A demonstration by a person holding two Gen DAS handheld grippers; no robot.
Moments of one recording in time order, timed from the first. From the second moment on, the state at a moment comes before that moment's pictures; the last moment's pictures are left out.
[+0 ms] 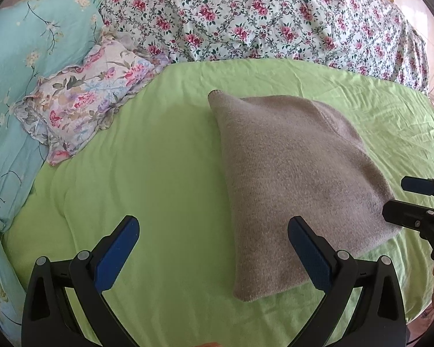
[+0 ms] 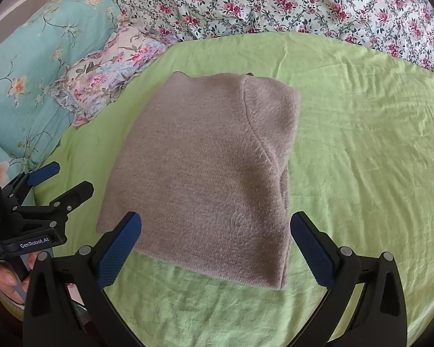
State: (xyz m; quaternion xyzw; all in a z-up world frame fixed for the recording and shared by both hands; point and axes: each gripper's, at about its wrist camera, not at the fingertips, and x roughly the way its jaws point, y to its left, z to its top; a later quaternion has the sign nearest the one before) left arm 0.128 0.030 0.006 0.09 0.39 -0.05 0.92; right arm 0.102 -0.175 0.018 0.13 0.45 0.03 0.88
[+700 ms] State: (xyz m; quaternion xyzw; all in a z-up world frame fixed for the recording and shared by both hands) left arm 0.133 0.022 0.001 0.09 0.39 -0.05 0.91; right arm 0.107 -0.181 0.014 0.13 0.45 0.03 0.88
